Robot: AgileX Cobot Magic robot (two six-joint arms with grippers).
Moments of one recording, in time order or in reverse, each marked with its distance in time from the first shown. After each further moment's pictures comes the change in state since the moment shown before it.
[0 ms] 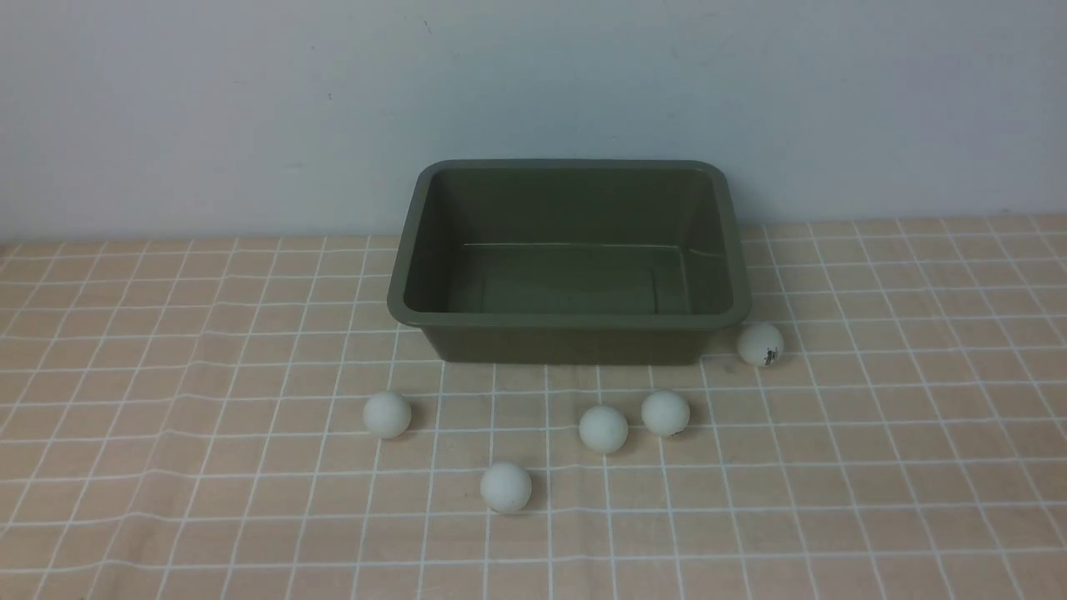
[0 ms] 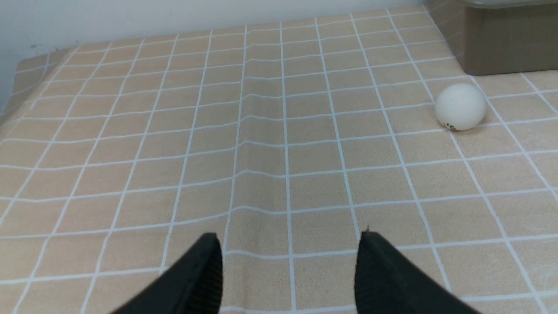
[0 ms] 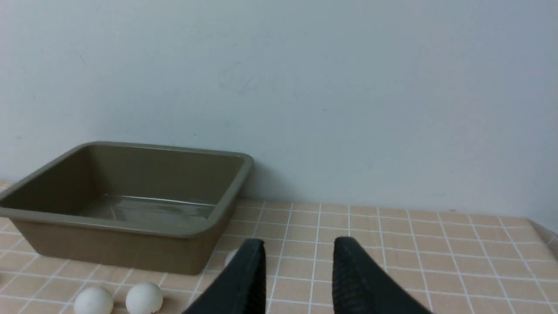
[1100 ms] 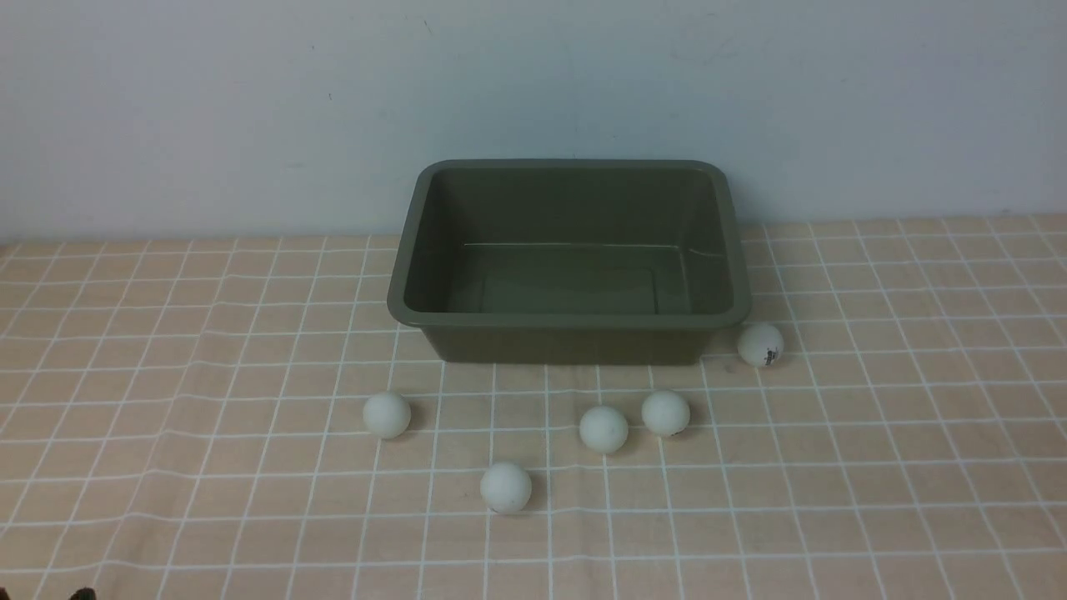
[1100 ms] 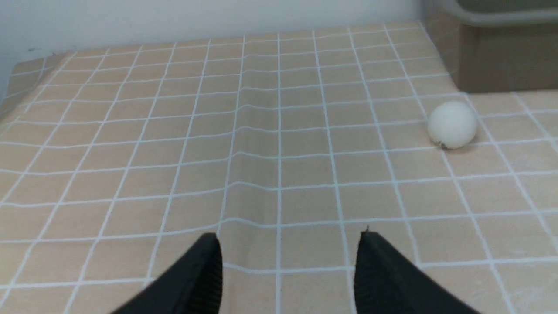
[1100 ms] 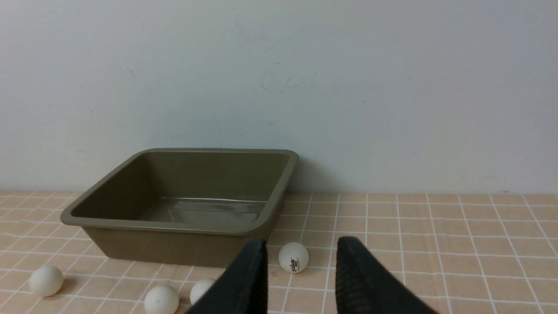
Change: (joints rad) right arm 0.000 0.000 -0.029 0.130 0.050 0.003; left arm 0.000 0.000 0.006 -0.087 -0.055 -0.033
